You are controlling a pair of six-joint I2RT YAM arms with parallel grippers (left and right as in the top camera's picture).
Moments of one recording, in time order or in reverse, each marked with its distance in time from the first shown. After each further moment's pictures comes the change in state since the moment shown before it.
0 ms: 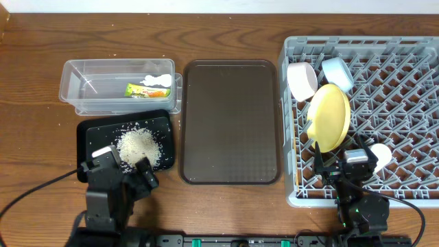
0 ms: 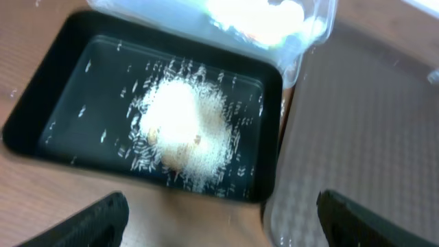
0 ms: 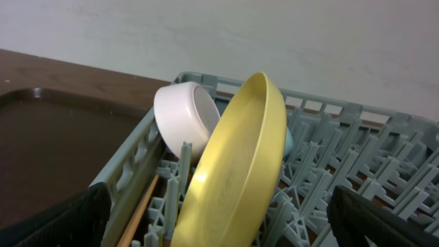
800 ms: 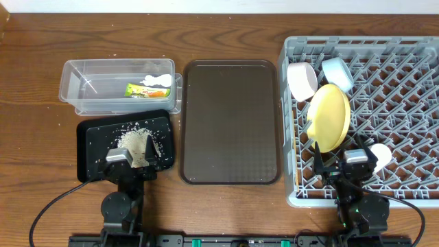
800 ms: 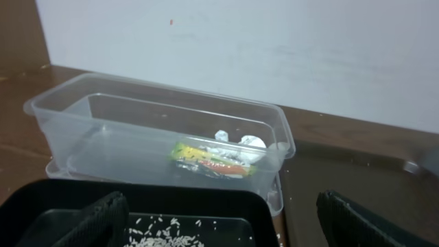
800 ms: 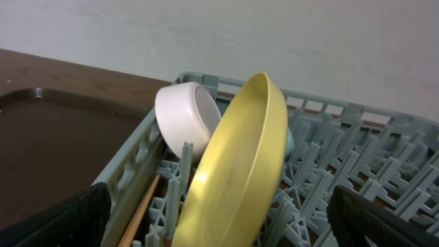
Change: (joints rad) left arm 0.058 -0.401 -0.631 0.897 0.016 0.314; right arm 0.000 0.000 0.000 -0.001 -0.004 0.000
